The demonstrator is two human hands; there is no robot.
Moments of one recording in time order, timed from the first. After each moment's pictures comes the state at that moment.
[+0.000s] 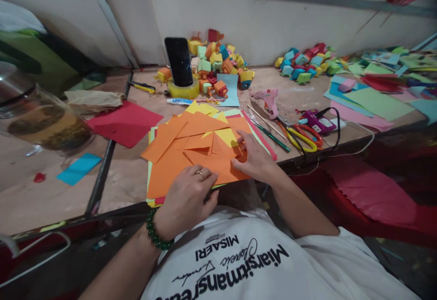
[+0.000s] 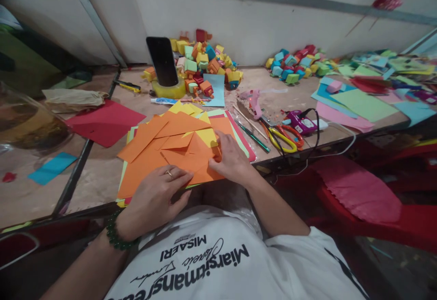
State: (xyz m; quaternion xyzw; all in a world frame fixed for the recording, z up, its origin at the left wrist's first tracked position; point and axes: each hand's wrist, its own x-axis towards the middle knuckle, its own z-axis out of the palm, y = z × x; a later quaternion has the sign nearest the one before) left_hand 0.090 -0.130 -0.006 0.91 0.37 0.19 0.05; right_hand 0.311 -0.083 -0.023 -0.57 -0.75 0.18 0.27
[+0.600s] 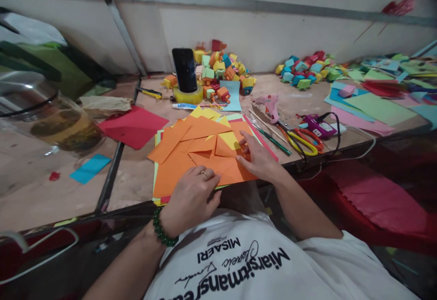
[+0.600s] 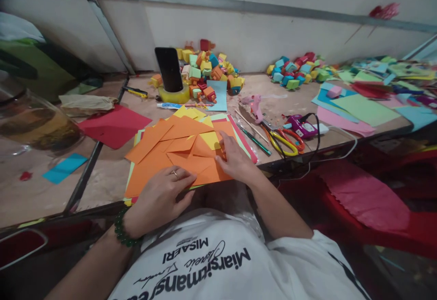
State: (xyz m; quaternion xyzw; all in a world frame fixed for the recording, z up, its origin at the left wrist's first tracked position) left_hand 0.091 -0.130 -0.002 0.91 0.39 0.16 0.05; right_hand 0.321 -0.075 -0.033 -0.54 -0.76 0.20 0.29
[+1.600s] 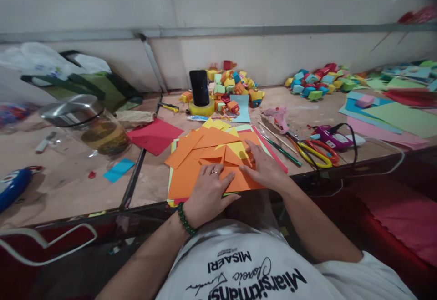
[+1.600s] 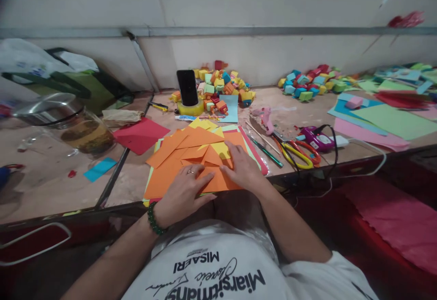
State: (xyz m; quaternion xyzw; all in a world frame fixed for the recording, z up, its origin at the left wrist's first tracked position) left_hand 0.106 -0.121 -0.014 0.89 0.45 0.12 0.04; right_hand 0.316 -0.074 -0.031 -0.56 -0.78 0.13 0.25
